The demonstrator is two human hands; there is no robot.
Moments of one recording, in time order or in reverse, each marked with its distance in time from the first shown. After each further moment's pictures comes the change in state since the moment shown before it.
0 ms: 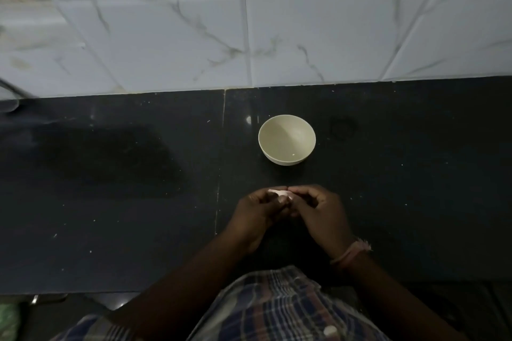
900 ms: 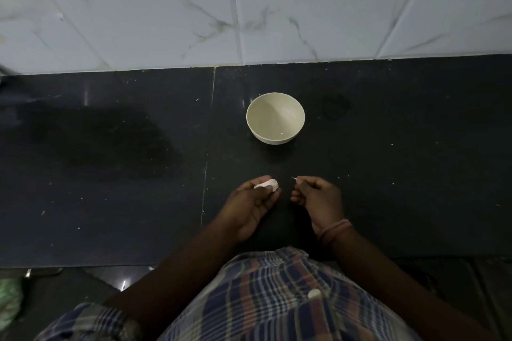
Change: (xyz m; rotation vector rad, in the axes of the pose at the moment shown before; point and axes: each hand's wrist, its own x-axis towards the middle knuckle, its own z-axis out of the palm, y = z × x) left_hand 0.003 -0.027 0.001 -0.229 0.156 -0.138; right_hand 0.003 0.028 -0.010 0.354 0.248 0.531
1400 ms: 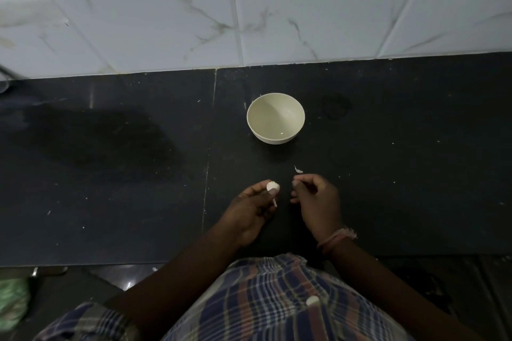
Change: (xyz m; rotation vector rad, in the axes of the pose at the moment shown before) left_hand -0.013 -0.008 0.001 0.191 0.040 -0.034; right_hand -0.019 0.002 -0.006 -0.288 -0.006 -0.312
